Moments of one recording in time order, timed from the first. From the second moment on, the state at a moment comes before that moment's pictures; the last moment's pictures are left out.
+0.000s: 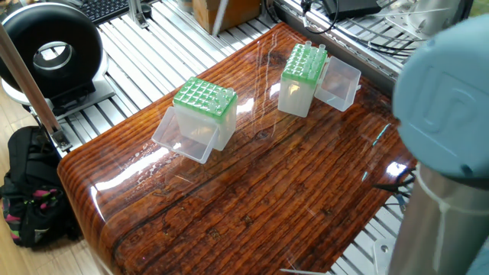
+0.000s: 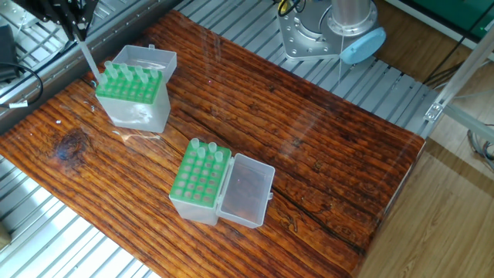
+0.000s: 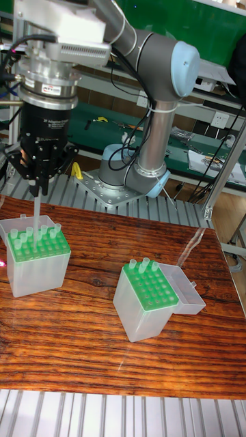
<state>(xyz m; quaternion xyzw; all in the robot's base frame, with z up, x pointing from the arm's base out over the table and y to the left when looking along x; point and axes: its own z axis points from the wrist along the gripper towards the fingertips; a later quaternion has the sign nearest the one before) 0.583 -0.175 0.295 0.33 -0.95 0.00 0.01</state>
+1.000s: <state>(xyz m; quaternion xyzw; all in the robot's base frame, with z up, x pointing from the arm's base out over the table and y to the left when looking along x) 0.561 -0.181 0.275 0.32 -0.95 -0.01 0.04</state>
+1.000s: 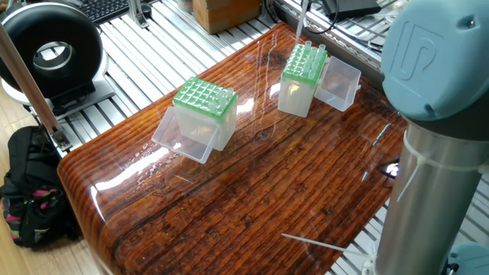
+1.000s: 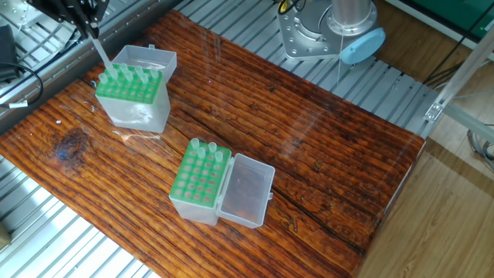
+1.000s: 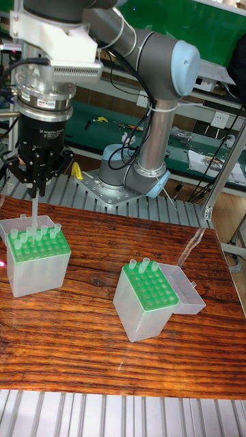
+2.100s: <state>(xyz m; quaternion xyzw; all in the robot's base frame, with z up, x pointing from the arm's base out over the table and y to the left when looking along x) 0.558 -0.180 0.267 0.32 -0.95 0.00 0.05</state>
